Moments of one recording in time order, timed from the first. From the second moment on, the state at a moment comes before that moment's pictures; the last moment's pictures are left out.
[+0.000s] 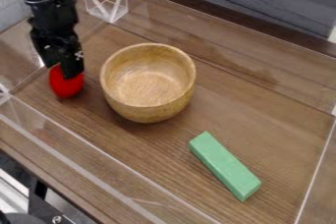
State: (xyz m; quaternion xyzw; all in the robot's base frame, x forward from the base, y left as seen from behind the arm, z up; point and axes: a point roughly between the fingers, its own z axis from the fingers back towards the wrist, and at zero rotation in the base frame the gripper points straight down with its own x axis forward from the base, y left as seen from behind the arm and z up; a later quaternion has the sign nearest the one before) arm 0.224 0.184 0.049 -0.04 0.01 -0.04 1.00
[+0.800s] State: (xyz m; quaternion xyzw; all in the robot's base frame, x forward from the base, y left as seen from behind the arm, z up) arm 0.239 0.202 0.031 -0.05 0.00 0.02 1.00
